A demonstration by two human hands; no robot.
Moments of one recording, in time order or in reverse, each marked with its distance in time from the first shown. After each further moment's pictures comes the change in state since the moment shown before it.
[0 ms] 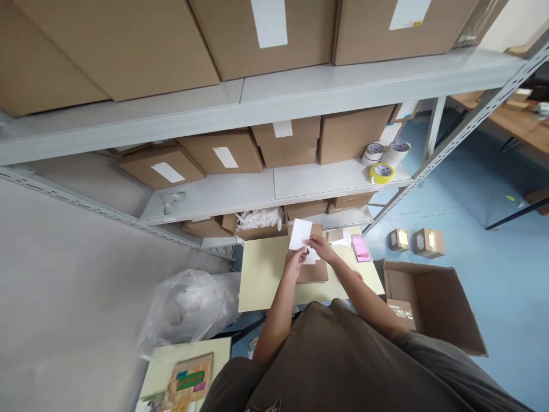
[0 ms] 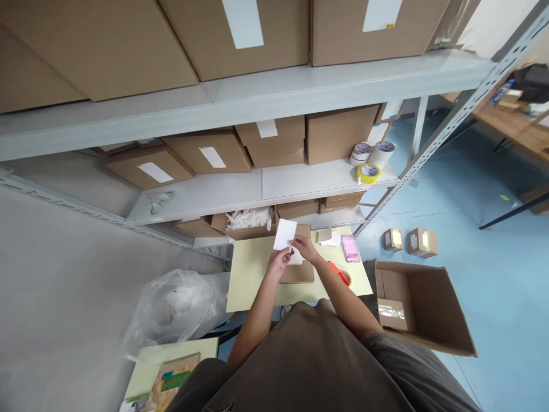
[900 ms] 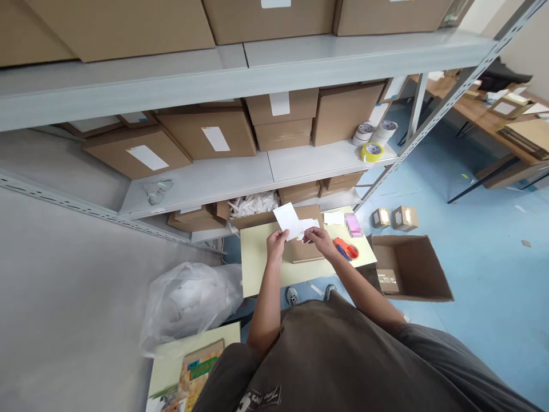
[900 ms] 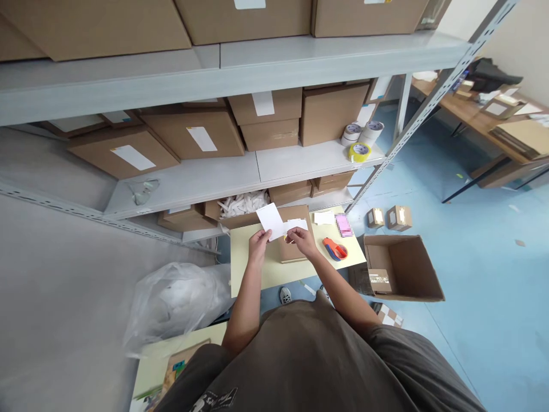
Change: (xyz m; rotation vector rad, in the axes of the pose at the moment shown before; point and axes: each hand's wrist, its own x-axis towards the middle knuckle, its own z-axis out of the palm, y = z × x) left_hand -0.038 0.061 -0.079 0.265 -0.060 0.358; right_hand -0.077 -0.052 0.077 0.199 0.180 0.114
